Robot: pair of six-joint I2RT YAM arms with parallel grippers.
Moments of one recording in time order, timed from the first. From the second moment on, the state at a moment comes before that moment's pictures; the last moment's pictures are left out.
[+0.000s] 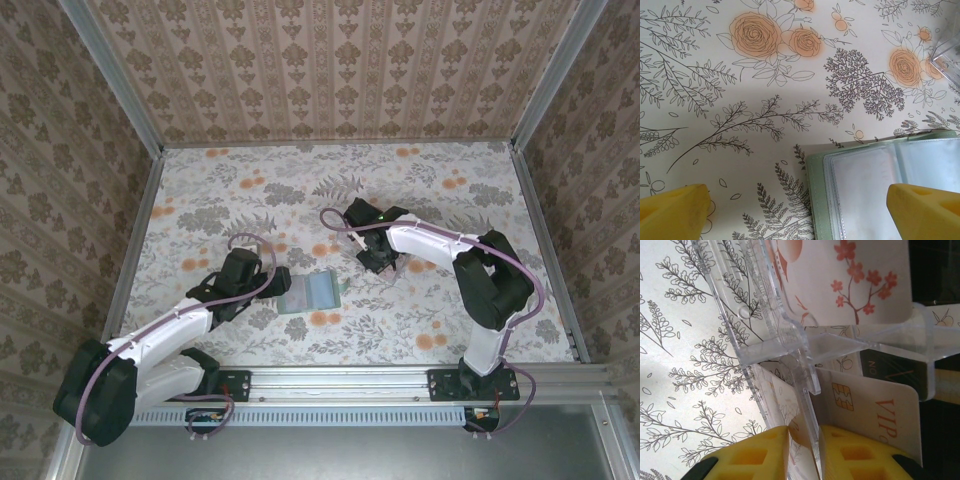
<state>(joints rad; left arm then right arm) -0.58 1.05 0.41 -0.19 -0.05 -0.57 0.61 1.81 1.24 -0.84 0.23 -0.05</state>
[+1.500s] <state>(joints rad) -0.58 1.05 0.40 -0.18 -0.05 -0.57 0.68 1.58 1.31 -0.88 0.20 -0.04</state>
